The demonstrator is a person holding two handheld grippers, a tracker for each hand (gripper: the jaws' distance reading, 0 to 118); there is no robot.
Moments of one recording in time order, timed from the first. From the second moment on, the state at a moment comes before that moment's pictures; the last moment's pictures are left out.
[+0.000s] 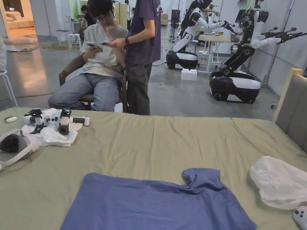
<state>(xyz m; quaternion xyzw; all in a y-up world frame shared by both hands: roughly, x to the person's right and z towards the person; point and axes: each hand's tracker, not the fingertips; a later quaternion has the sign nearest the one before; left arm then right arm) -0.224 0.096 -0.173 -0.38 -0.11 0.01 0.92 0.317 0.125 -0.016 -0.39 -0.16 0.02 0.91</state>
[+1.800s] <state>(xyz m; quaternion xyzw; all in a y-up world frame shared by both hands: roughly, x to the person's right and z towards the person) -0.145 0.173 -0.213 -0.20 -0.16 -0.05 0.97 0.240 0.182 -0.101 -0.07 -0.14 0.04 0.99</state>
